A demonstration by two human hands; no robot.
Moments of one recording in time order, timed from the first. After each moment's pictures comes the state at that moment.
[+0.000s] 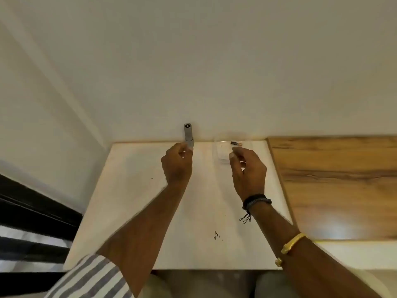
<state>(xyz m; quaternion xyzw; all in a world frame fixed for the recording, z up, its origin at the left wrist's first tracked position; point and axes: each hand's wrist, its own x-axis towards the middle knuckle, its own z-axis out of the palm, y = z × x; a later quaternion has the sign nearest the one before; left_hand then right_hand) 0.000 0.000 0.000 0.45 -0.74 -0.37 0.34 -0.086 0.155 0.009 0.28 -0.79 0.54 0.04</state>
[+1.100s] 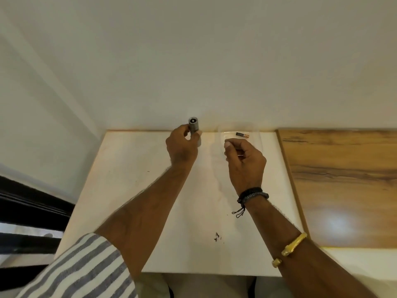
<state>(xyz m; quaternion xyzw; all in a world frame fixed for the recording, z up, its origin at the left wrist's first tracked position) -0.041 -0.028 -0.022 0.46 -0.73 -0.39 0.33 -0.094 0.122 -0.010 0.21 -0.75 0.62 -0.04</state>
